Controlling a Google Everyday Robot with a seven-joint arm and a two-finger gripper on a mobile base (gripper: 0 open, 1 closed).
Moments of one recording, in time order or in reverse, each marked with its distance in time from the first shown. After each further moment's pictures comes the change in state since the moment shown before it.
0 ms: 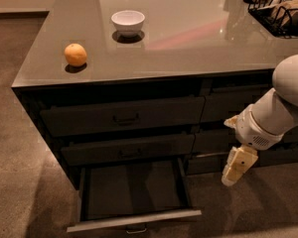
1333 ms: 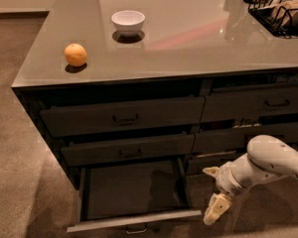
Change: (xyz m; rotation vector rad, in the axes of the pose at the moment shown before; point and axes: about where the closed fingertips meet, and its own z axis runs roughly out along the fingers) arm 0.063 0.031 0.208 -0.188 -0.192 0.004
